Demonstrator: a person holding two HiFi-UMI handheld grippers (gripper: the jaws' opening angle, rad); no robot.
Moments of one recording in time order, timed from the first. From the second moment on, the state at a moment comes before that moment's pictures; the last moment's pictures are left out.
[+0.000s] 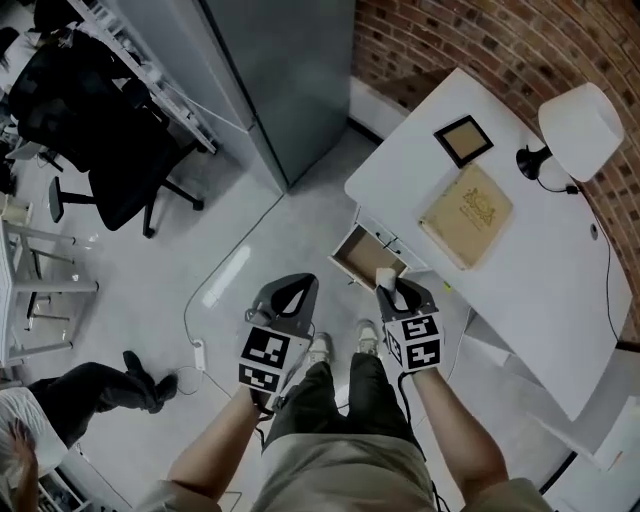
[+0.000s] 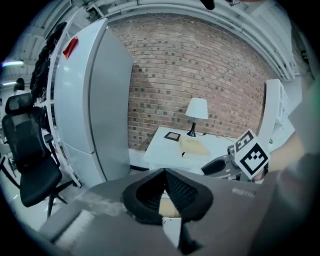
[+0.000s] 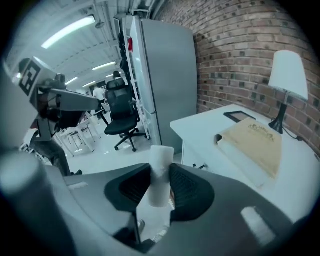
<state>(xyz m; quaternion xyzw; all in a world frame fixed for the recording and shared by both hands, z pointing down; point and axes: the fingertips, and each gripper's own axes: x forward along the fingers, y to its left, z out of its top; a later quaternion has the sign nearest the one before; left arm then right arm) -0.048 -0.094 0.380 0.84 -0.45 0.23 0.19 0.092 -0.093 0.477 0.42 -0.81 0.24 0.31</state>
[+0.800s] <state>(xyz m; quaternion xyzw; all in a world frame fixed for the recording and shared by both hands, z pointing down) -0.034 -0.130 0.694 0.79 -0.48 0.26 0.30 0.086 -0.154 0.798 0.32 -0.81 0.23 0.43</state>
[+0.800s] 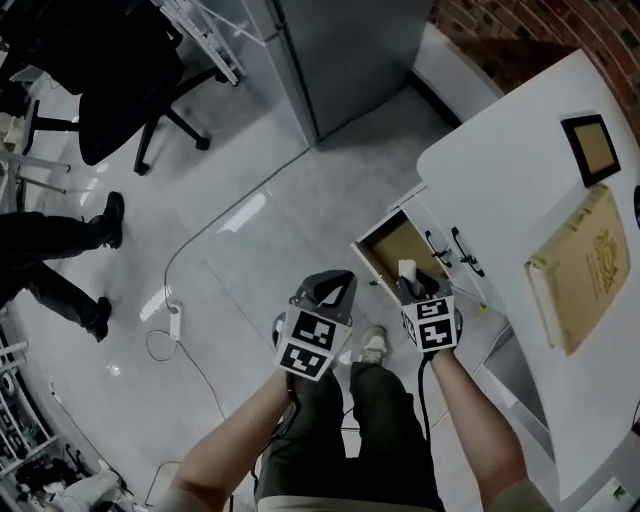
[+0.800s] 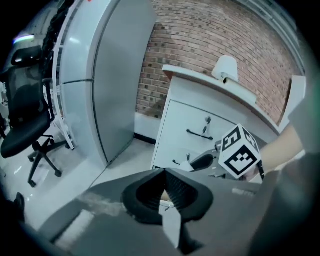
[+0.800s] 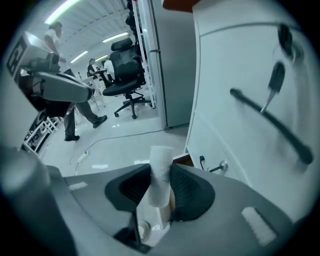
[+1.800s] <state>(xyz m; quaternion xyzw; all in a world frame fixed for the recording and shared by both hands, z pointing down) -0.027 -0.127 0.921 0.78 -0.43 0.27 0.36 0.142 -0.140 1.071 0.32 -0.71 0.29 0.55</state>
